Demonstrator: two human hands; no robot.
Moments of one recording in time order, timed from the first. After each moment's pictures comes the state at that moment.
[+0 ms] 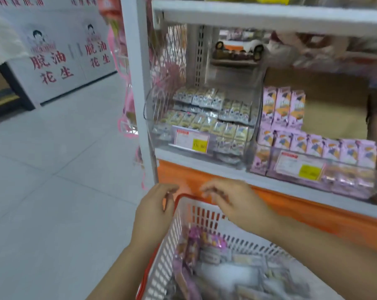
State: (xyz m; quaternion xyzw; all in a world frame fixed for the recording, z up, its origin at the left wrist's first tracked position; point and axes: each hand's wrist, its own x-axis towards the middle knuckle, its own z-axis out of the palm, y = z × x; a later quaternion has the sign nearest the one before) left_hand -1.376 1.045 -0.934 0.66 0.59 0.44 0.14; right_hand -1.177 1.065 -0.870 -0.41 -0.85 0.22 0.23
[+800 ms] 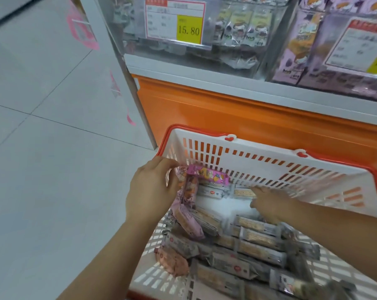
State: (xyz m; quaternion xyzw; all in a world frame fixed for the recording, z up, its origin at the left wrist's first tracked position) left_hand -1.360 1.015 -1.017 0.70 0.66 0.25 0.12; right_hand -1.069 1.042 -1.113 -0.44 -0.79 0.11 -0.42
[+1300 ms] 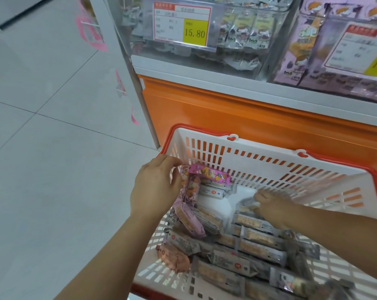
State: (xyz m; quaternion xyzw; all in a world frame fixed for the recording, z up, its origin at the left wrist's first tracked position) left_hand -1.360 1.014 -1.017 0.69 0.66 0.25 0.13; right_hand -1.063 1.028 -1.116 -0.42 -0.80 0.16 -0.40
